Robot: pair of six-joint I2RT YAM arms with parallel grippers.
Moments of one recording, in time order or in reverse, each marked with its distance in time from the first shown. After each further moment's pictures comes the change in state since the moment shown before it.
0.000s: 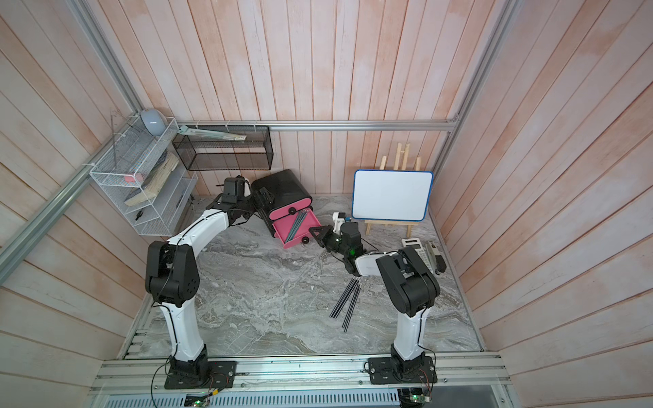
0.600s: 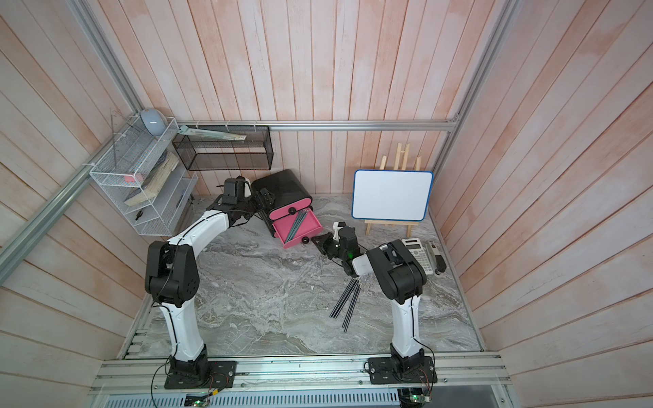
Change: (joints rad) left arm -0.001 -0.004 -0.023 0.032 0.023 0.000; right arm -0.011 0.172 0.085 -0.023 0.001 0.004
